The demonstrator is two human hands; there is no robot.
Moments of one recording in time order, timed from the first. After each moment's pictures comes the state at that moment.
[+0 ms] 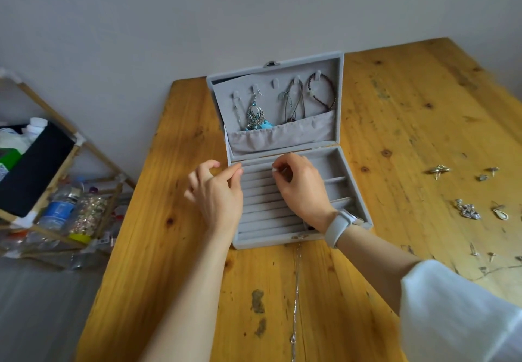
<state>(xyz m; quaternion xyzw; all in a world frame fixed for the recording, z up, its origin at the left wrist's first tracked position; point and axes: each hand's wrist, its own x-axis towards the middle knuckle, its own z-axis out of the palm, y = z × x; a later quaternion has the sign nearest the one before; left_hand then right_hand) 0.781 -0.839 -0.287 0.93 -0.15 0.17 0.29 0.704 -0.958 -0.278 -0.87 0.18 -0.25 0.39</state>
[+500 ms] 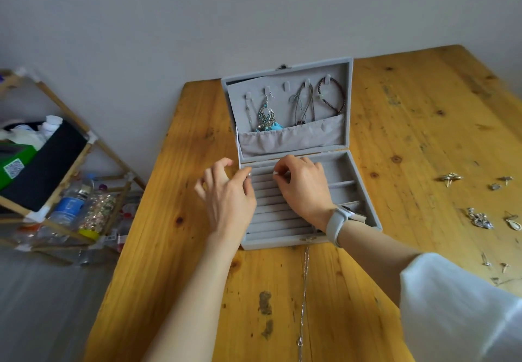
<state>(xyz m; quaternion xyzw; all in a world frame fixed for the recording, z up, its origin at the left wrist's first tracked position) 0.777 -0.831 -0.283 0.92 -0.23 0.21 0.22 0.718 -0.956 -0.276 -0.92 0.17 -0.21 0.29</state>
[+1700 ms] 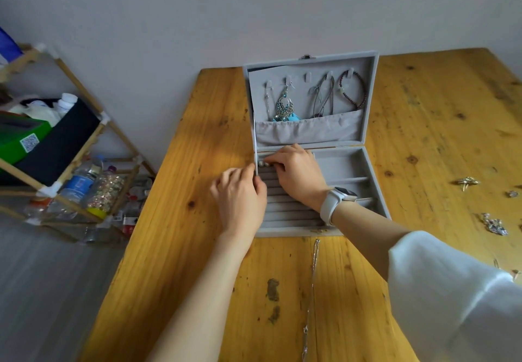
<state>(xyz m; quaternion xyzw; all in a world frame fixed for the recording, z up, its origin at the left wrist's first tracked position) 0.764 -0.820 -0.296 0.93 -0.21 0.17 0.24 0.746 -0.945 -0.274 -0.95 0.08 -0.16 0.25</state>
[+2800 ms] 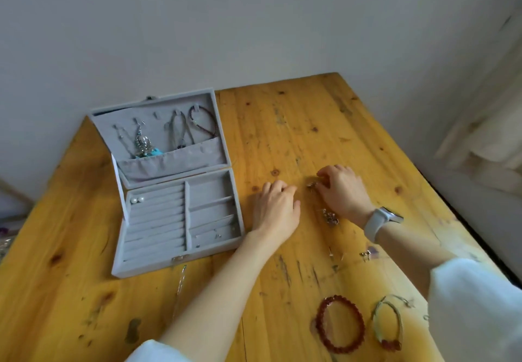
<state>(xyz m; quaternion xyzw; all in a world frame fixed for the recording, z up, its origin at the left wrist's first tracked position) 0.632 -1.029 -0.281 0.86 -0.47 -0.04 0.17 0.552 -1.158 -0.271 -0.92 0.34 -0.09 0.17</state>
